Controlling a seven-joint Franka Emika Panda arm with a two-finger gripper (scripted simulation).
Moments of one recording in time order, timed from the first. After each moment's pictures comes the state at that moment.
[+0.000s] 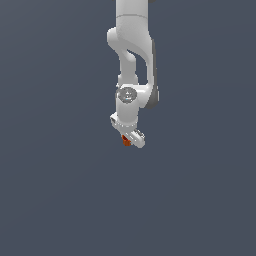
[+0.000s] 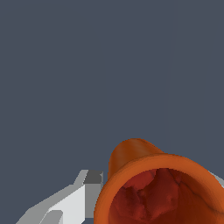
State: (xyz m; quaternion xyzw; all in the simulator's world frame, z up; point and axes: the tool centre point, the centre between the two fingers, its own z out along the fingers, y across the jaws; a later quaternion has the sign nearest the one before) arm -0.074 -0.002 0.039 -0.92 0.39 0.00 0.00
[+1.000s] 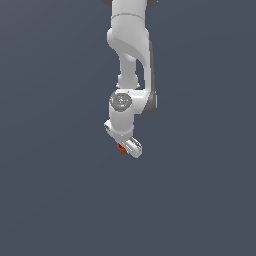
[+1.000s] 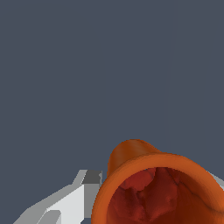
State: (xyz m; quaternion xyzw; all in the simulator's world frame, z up) arm -0.019 -0.022 0.053 -0.92 0.39 0.00 0.00
